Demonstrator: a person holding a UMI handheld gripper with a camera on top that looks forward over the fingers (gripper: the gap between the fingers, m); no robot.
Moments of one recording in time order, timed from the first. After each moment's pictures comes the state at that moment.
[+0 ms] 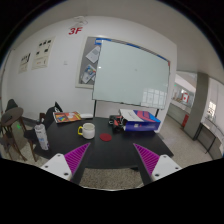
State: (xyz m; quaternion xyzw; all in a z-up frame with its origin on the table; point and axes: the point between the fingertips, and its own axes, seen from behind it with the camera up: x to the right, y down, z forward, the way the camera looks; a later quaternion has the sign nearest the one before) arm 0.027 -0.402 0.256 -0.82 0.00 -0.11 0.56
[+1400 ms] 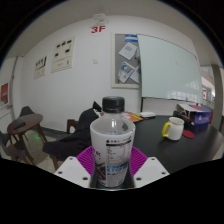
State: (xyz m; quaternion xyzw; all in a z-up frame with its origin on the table) arm -0.342 -0.176 0.057 -0.80 -0.04 0.02 0.60
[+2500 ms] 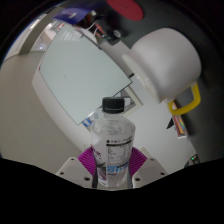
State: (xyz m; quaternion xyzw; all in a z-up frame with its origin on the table) arm -0.161 -0.010 0.233 -0.31 0.46 0.77 0.31
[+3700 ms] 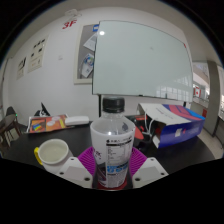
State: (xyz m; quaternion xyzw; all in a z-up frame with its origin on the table) arm 0.064 0.019 0.064 -0.82 -0.01 -0.02 0.58
